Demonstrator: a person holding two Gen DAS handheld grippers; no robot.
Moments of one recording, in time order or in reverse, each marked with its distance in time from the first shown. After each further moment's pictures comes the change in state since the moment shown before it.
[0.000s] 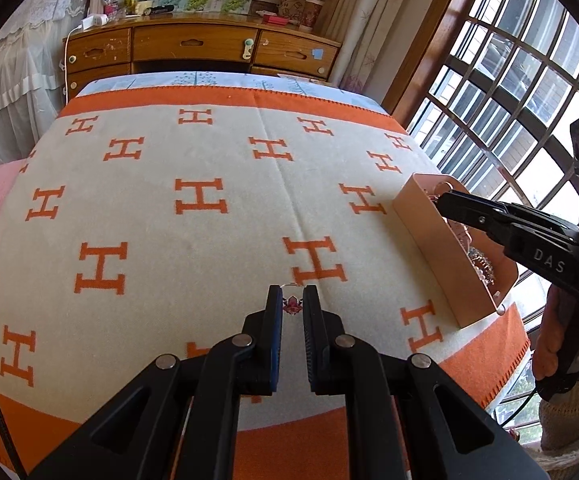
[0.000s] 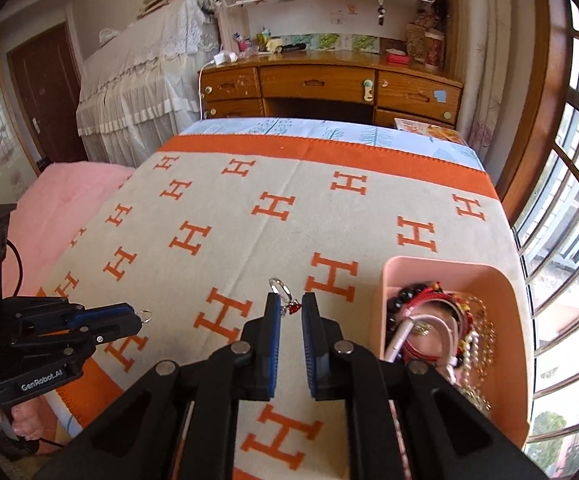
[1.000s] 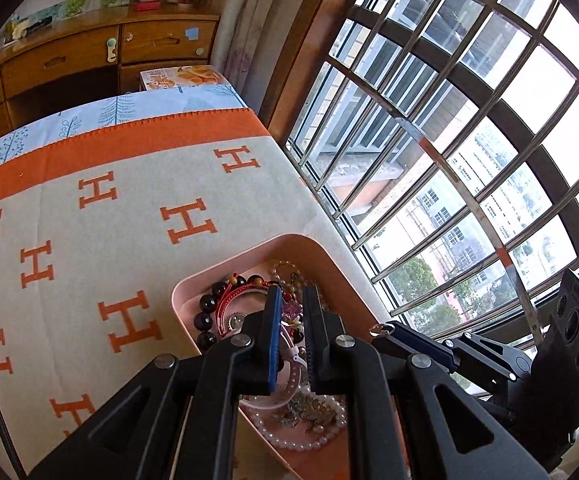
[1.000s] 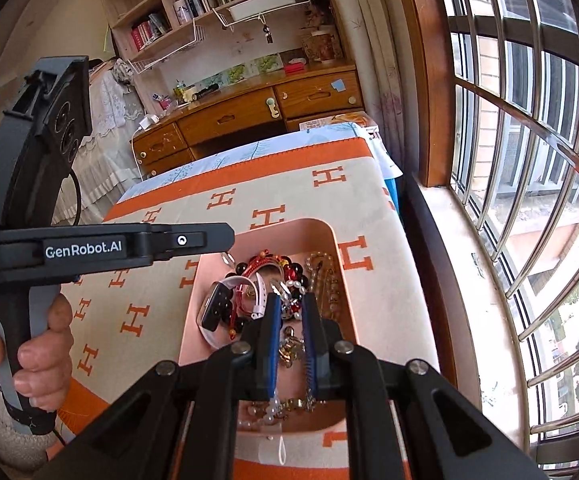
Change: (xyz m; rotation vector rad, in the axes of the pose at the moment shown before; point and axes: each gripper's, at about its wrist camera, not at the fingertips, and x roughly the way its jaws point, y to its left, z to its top) left arm 0.103 -0.188 0.111 0.168 0.145 -0.213; right arm -0.044 -0.136 -0.052 0.294 -0.099 -0.049
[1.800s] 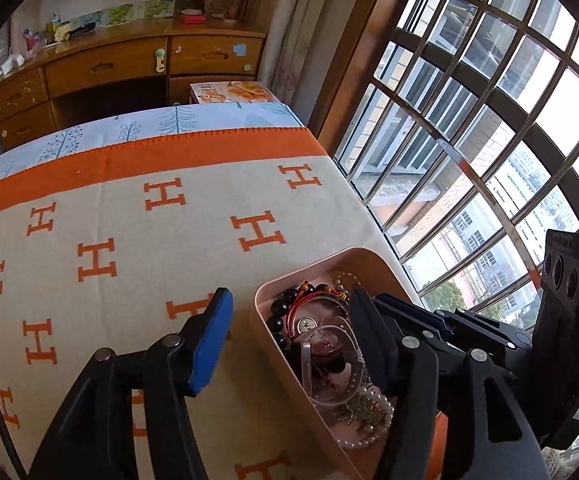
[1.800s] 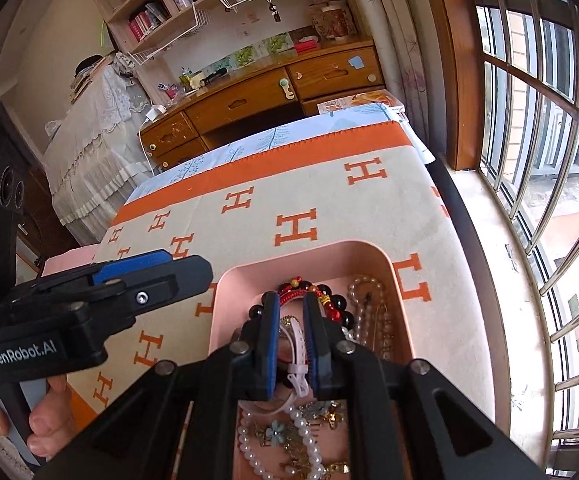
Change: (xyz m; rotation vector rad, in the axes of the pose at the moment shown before) left arm -0.028 0.033 -0.010 -0.056 -0.084 0.136; right arm 0.044 0.018 0.028 0.037 0.078 0.074
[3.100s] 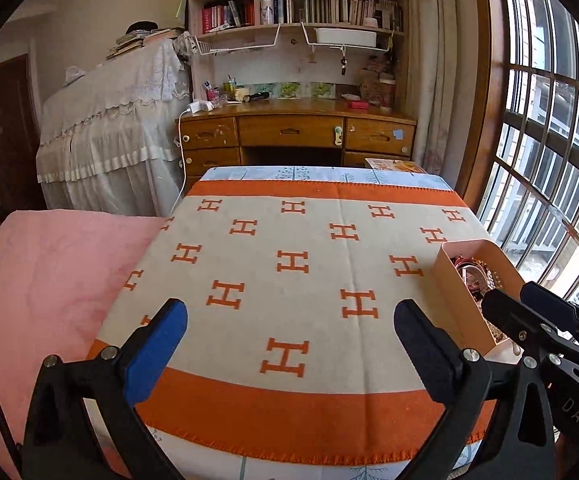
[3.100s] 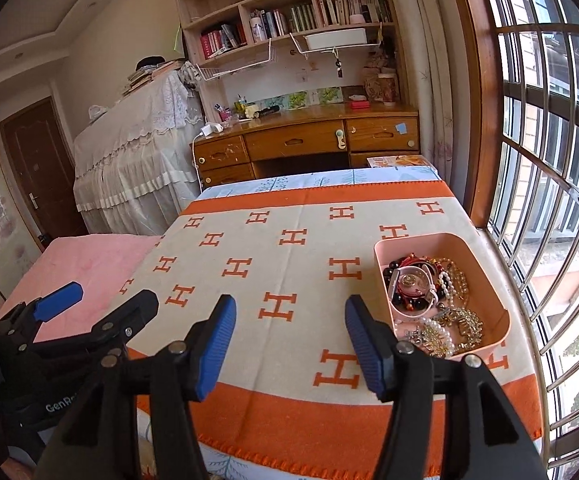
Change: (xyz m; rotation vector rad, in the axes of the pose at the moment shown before) left arm -0.200 0.053 -0.164 -0.150 -0.341 0.537; right arm -0.101 0.161 -0.092 -0.178 -0.191 -0.022
